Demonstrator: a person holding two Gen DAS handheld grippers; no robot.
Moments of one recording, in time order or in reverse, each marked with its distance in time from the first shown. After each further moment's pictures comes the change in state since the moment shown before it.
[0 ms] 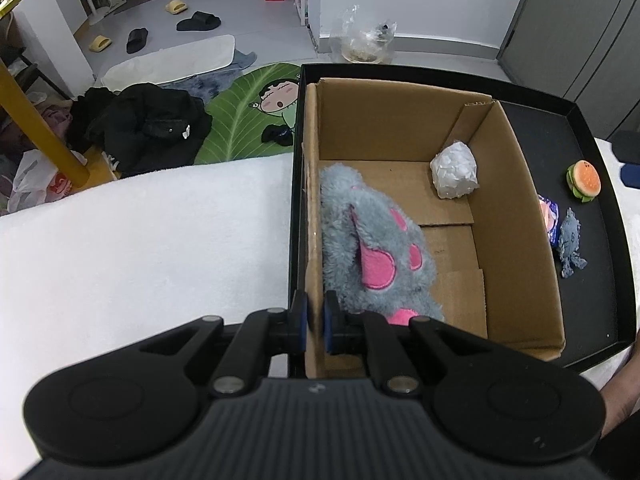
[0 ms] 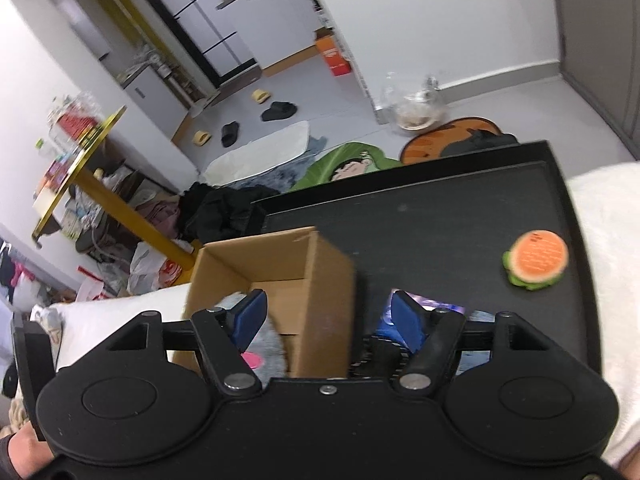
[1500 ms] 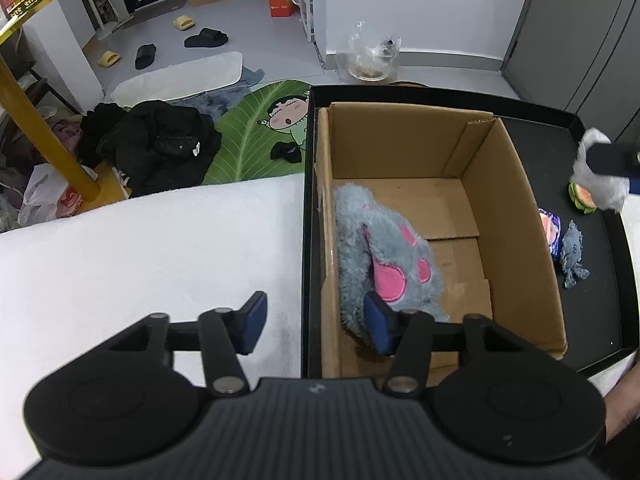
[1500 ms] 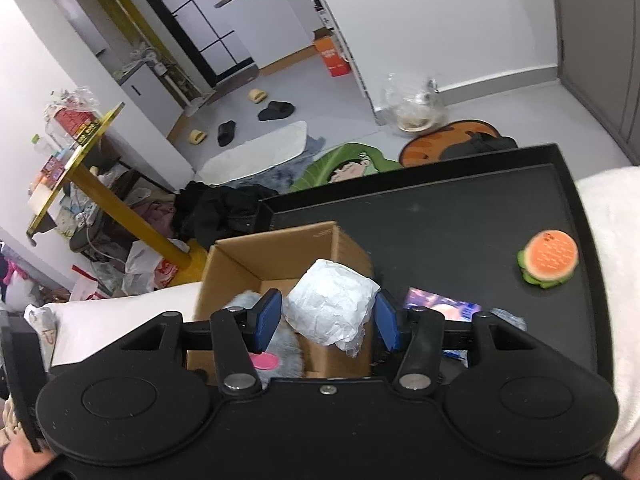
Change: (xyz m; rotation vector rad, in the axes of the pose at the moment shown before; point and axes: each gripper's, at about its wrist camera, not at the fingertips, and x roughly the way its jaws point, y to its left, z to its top) left arm -0.009 0.005 0.003 0.008 -0.050 0.026; right arm 0.014 0.029 -0.002 -0.029 -0.004 -0.016
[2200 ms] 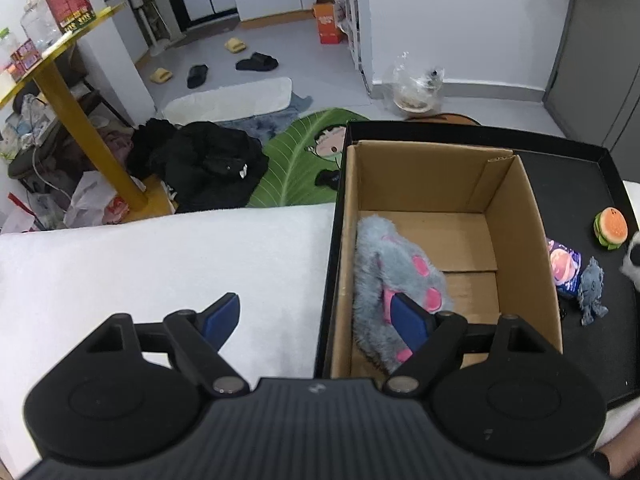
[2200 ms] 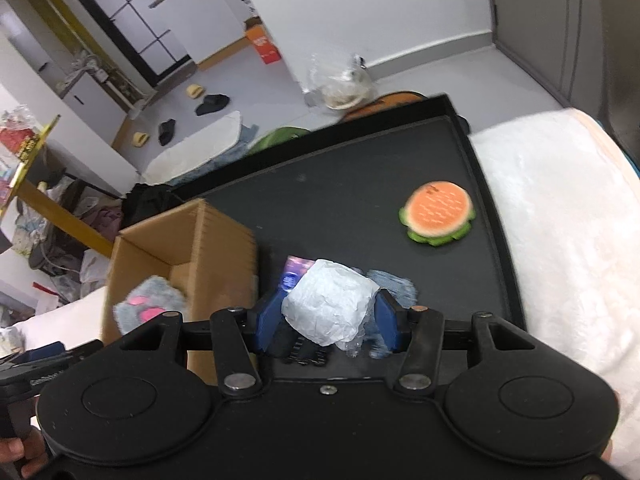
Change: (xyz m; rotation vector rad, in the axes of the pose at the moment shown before) left arm -0.028 -0.016 0.002 -0.064 -0.078 0.143; right arm -0.012 -0.077 -0.021 0.107 0.042 -0.124
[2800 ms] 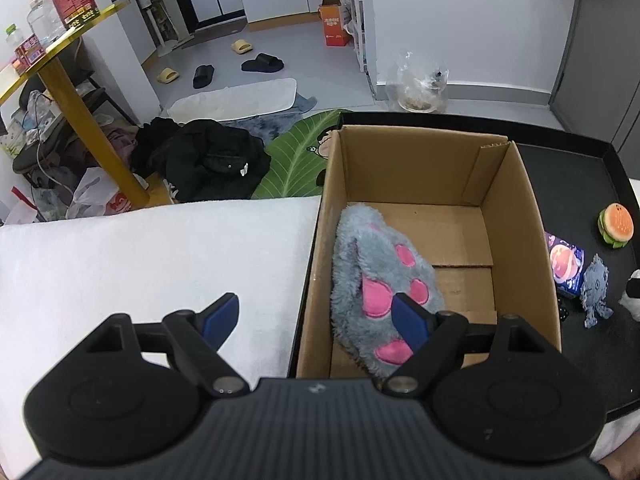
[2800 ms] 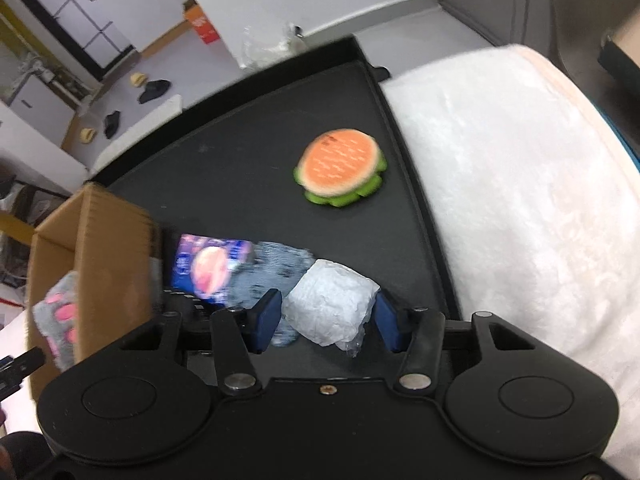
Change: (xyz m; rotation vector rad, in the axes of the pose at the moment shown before) left arm 0.009 -0.023 -0.013 -0.024 -0.025 0.033; right arm 0.032 -0.059 -0.017 0.086 0.074 -0.117
